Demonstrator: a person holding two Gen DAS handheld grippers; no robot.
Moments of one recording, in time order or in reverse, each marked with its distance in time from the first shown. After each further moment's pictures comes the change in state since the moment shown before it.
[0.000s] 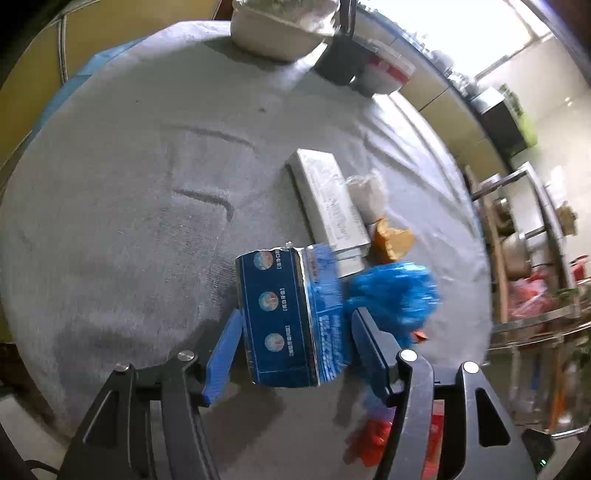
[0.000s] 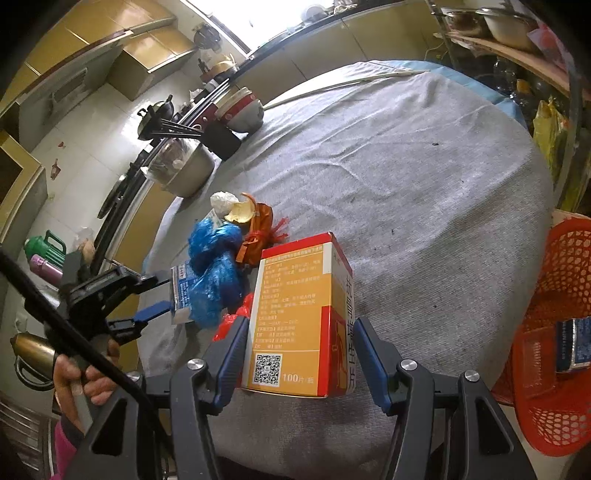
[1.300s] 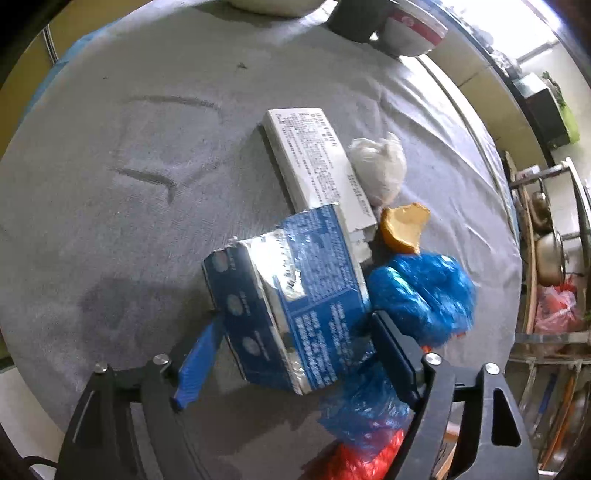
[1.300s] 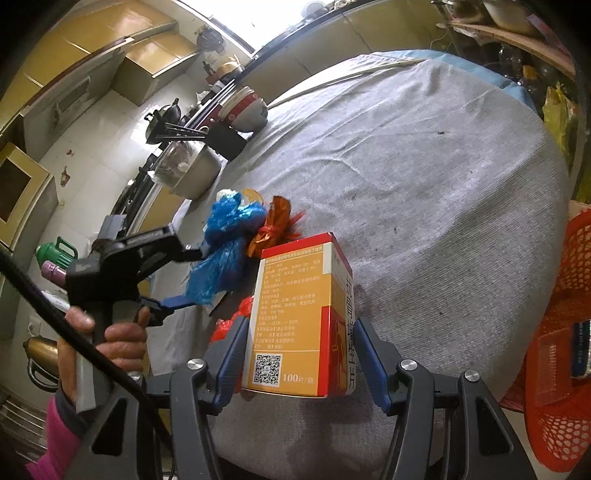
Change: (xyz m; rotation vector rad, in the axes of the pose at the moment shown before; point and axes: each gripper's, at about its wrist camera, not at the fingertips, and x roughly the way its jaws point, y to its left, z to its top) left arm 0.059 -0.069 0.018 -0.083 0.131 0.142; right arm 0.013 -0.015 0.003 0.021 0.014 0.072
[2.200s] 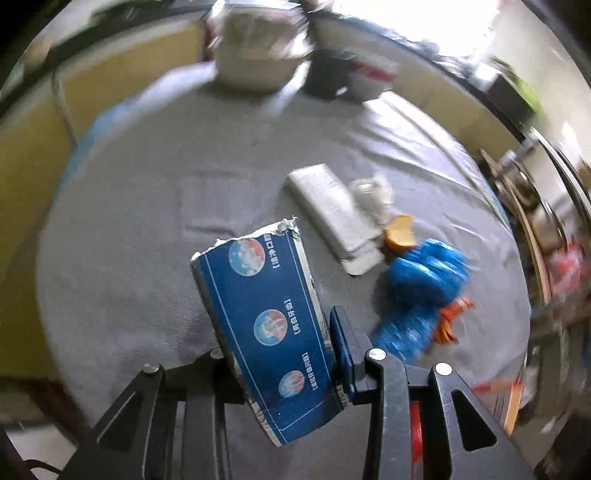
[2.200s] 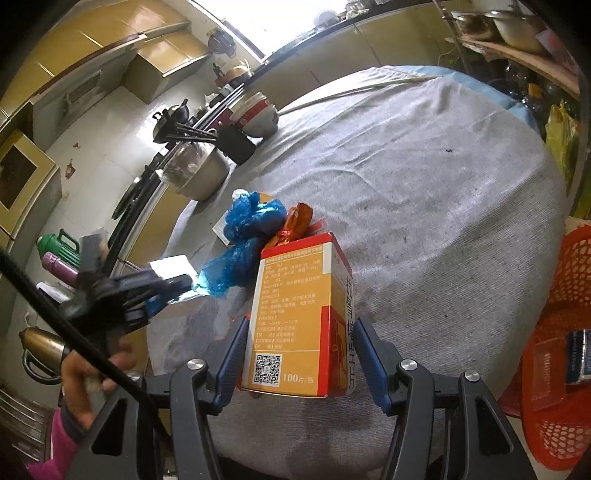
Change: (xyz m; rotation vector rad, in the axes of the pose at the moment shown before) left arm -0.065 0.008 -0.039 0.263 -0.283 0.034; right arm -0.016 0.011 -0.001 -0.036 -0.055 -0.016
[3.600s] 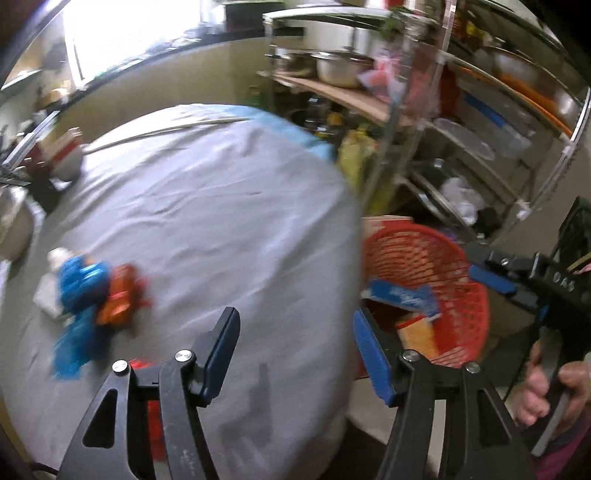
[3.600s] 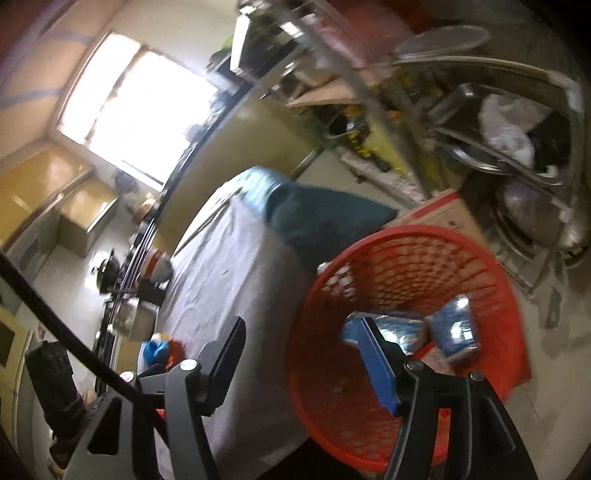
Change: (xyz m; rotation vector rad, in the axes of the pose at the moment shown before) left arm -0.027 -0.230 -0.128 0.800 0.009 -0.235; right arm -0.145 -0.172 -0.023 0.404 -0.328 -0.135
